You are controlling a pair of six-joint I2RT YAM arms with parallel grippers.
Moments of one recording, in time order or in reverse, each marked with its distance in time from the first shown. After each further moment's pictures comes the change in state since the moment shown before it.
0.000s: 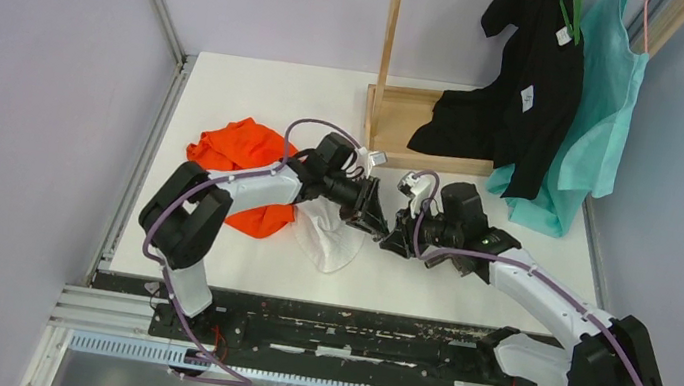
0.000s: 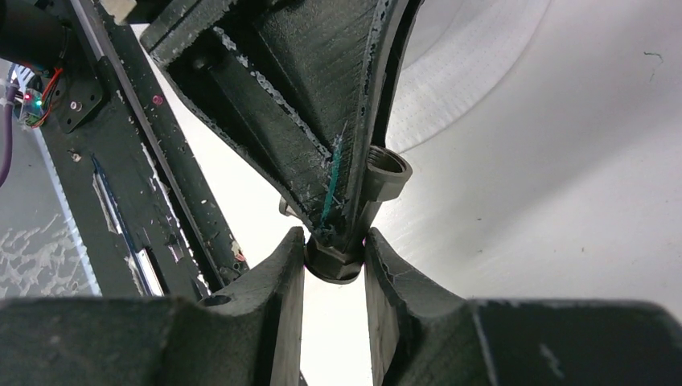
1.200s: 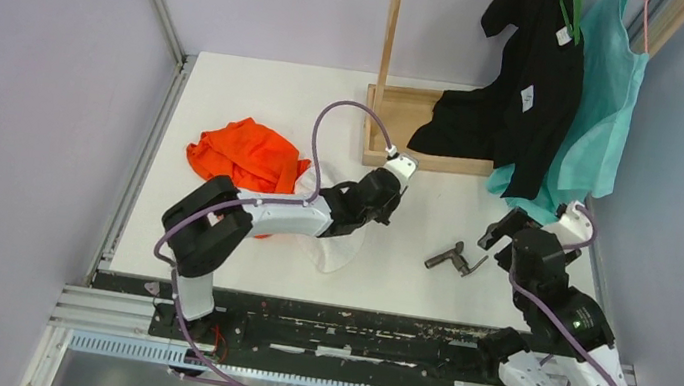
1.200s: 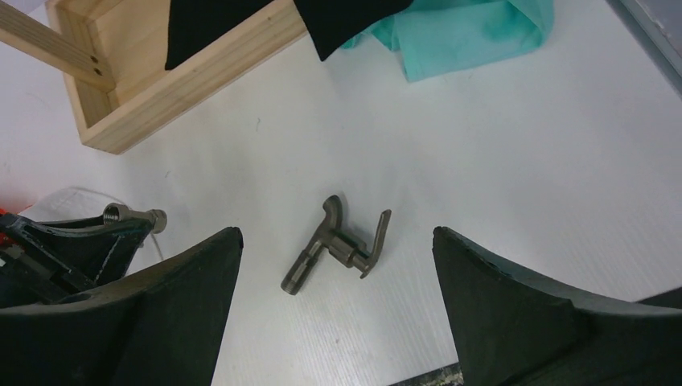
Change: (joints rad) left arm -0.299 0.042 0.050 0.179 -1.165 0.403; right arm -0.060 -0.621 0.149 -0.700 1.183 0.701
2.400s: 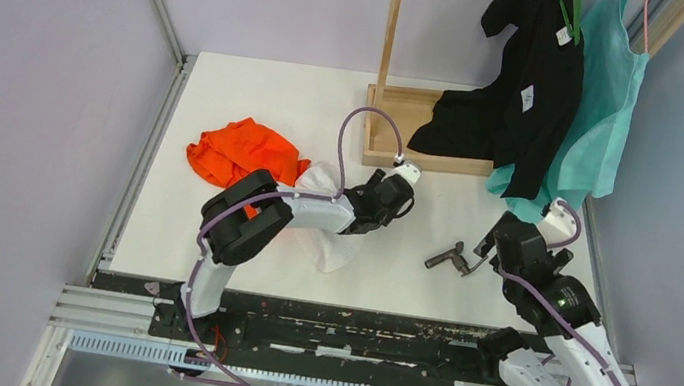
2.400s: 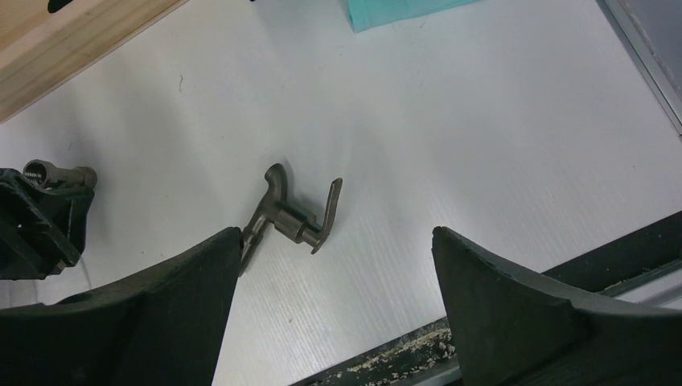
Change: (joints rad) left arm 0.013 0.233 0.111 -0.037 -0.200 0.076; right arm -0.001 0.095 -0.015 -0.141 0.041 0.068
